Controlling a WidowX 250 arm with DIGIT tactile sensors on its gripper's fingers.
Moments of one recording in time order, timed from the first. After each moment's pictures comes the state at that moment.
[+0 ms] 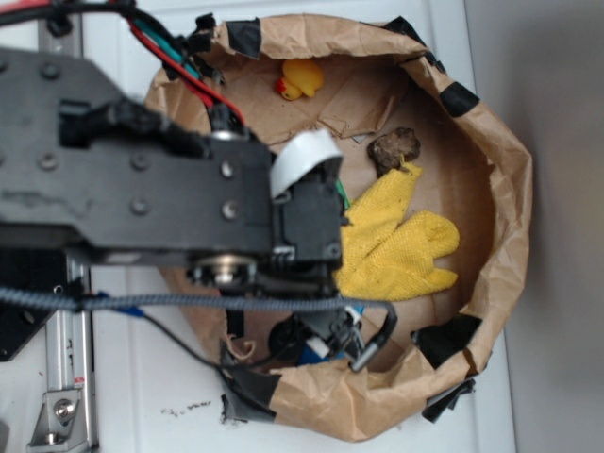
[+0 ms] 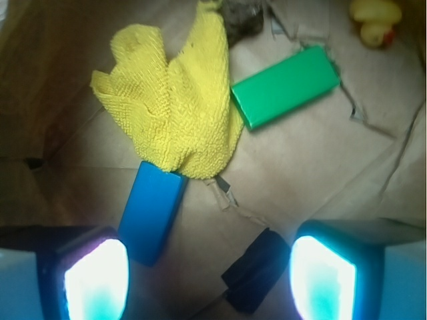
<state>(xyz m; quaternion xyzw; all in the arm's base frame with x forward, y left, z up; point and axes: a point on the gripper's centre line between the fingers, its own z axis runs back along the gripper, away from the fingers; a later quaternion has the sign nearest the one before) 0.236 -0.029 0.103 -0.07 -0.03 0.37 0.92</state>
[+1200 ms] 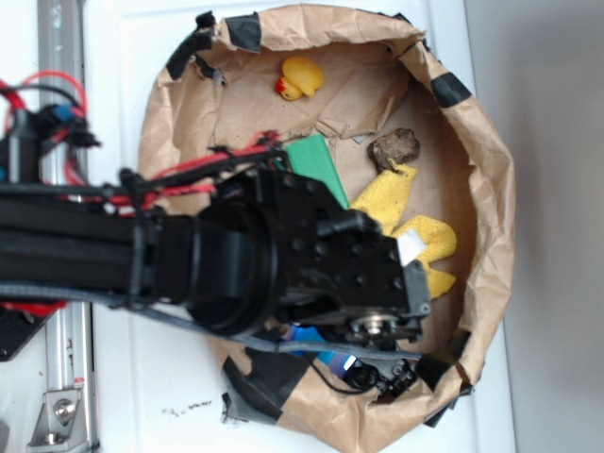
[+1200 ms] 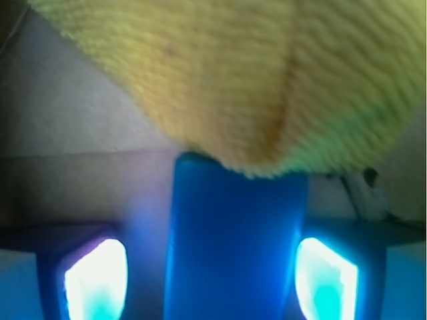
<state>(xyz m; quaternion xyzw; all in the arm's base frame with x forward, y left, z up) 0.271 -0.079 0.020 -0.09 0.04 0.37 0.93</state>
